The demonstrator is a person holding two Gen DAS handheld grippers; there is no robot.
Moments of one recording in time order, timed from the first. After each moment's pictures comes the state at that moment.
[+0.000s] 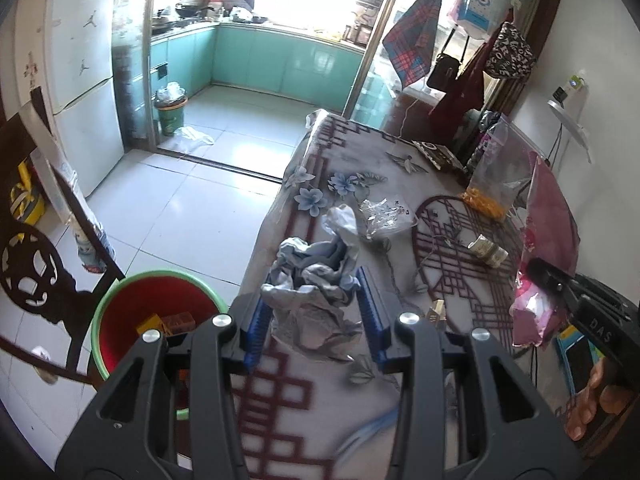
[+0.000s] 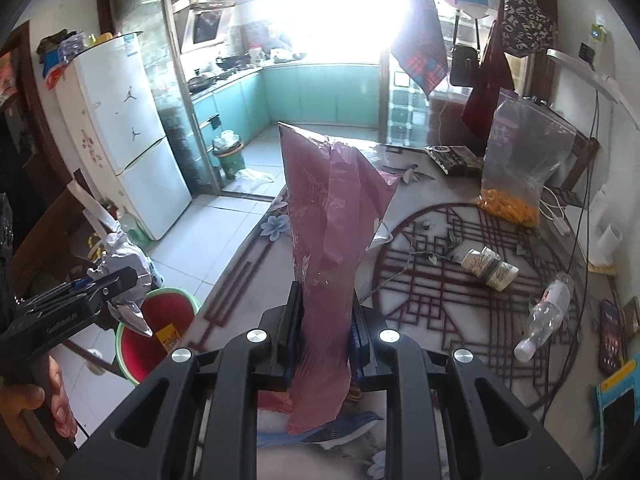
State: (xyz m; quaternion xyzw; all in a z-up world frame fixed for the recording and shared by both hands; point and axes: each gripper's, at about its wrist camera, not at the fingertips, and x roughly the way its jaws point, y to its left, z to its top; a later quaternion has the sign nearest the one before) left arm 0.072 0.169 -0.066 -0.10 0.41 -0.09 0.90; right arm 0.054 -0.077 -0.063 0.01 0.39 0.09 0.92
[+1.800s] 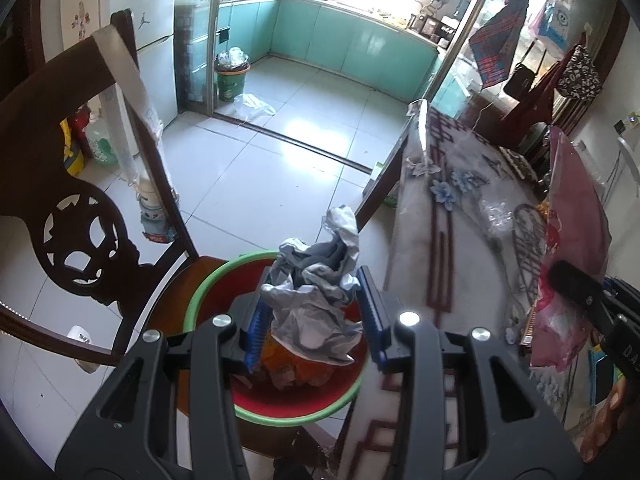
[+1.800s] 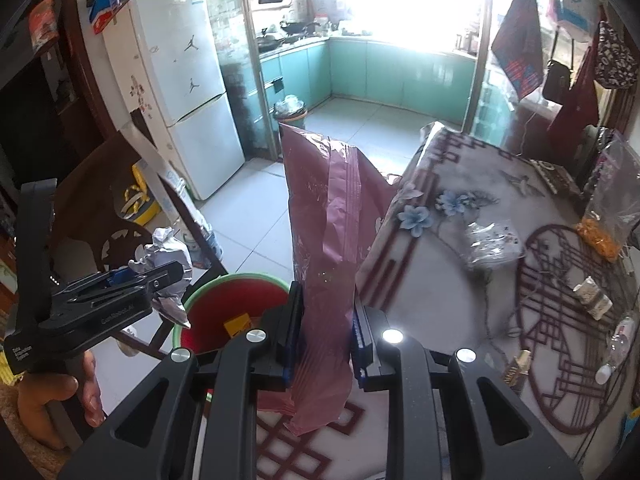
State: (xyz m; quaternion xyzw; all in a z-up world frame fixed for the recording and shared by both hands) left arm 0.085 0.330 -0.121 -0.13 0.46 0.00 0.88; right arm 0.085 0.112 -0.095 -0.04 0.43 0.19 0.88
